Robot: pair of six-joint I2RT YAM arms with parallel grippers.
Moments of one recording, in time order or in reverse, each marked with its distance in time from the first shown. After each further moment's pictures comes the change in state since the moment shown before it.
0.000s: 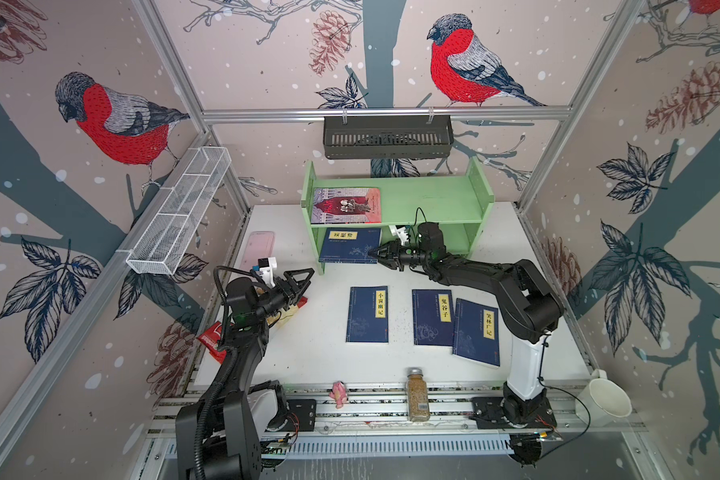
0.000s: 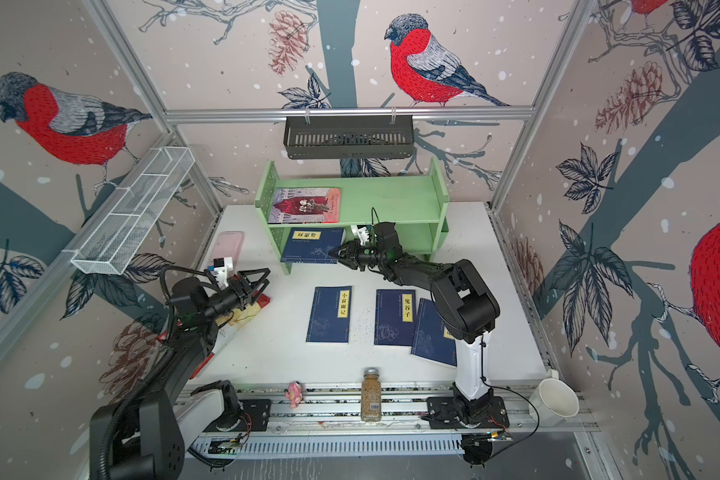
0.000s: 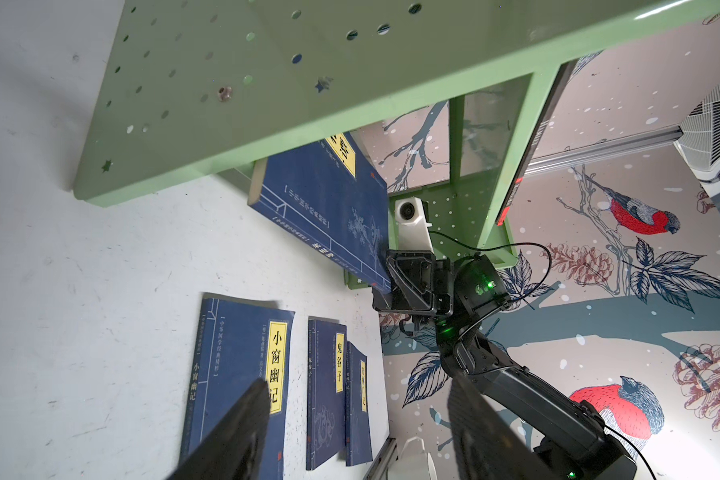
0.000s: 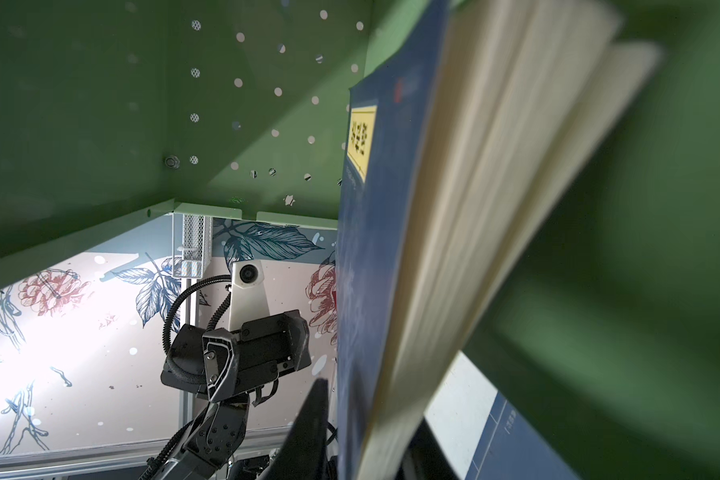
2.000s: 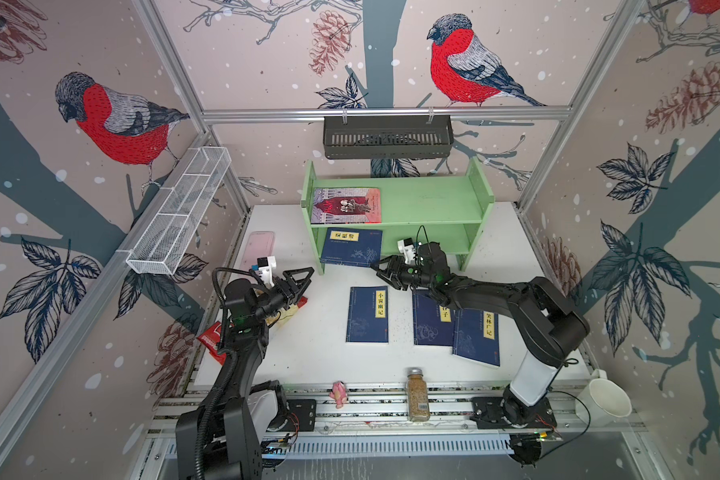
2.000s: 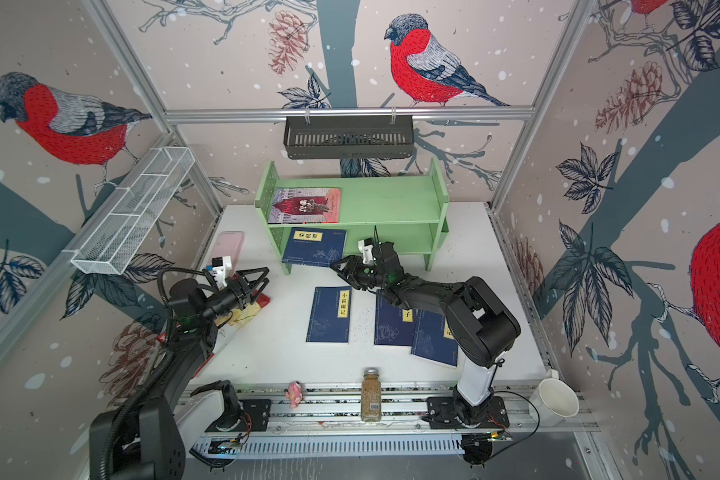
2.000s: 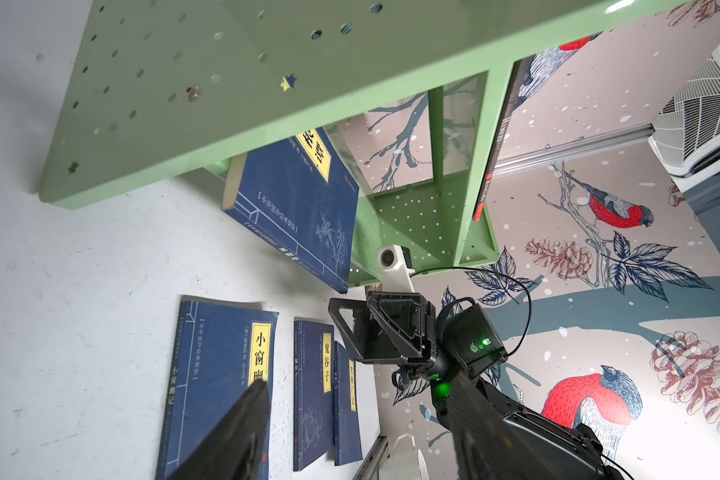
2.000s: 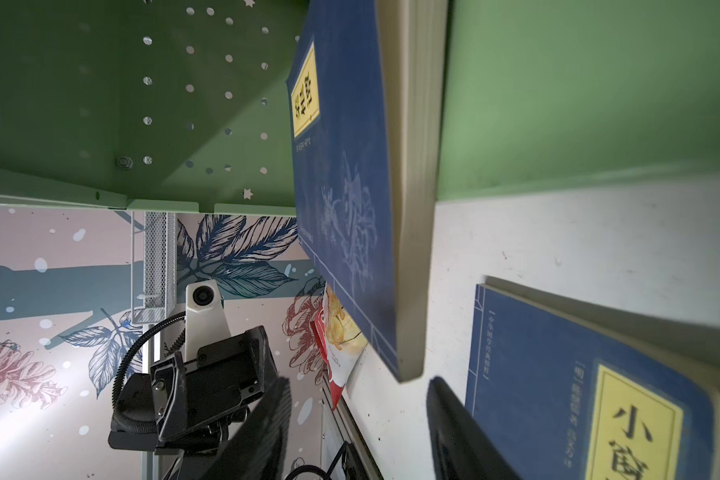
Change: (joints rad) left arm 0.001 -0.029 -0.008 0.050 0.021 -0.050; right arm 0.105 -0.188 -0.269 0.049 0.314 0.095
